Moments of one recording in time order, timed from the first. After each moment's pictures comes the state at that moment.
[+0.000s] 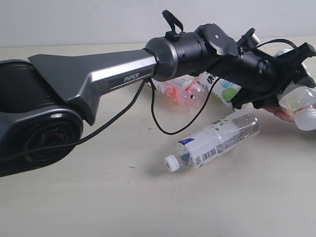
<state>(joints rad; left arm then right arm) -0.91 2.54 -2.21 -1.05 0.61 -0.16 0.23 0.01 0.00 -0.05 0.29 0.00</state>
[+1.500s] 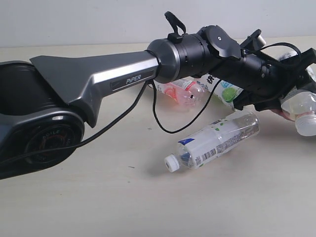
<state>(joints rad) -0.92 2.54 -2.21 -1.05 0.62 -0.09 0.23 0.01 0.00 -0.05 0.29 0.00</state>
